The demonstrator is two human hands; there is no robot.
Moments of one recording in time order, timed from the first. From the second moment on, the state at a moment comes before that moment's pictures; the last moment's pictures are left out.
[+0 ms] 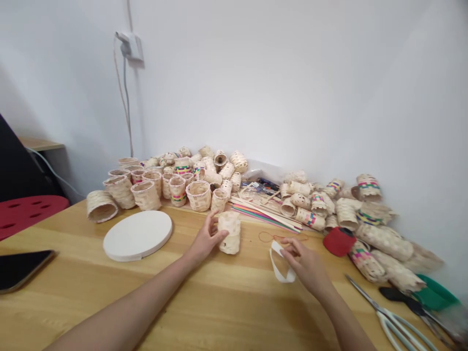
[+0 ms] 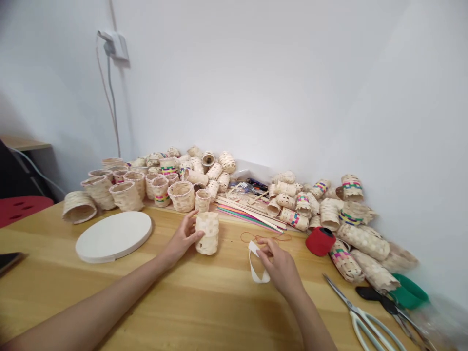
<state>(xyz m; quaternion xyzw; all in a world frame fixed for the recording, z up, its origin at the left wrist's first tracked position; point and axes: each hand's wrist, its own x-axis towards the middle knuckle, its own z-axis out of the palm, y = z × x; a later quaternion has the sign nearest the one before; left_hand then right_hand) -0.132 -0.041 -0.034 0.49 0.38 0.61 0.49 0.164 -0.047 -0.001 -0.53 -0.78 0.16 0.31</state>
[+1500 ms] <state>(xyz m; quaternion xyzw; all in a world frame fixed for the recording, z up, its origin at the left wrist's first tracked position) -0.092 -0.075 -0.024 0.43 0.25 0.55 0.67 0.109 -0.062 -0.029 -0.34 -0.64 0.57 0.39</state>
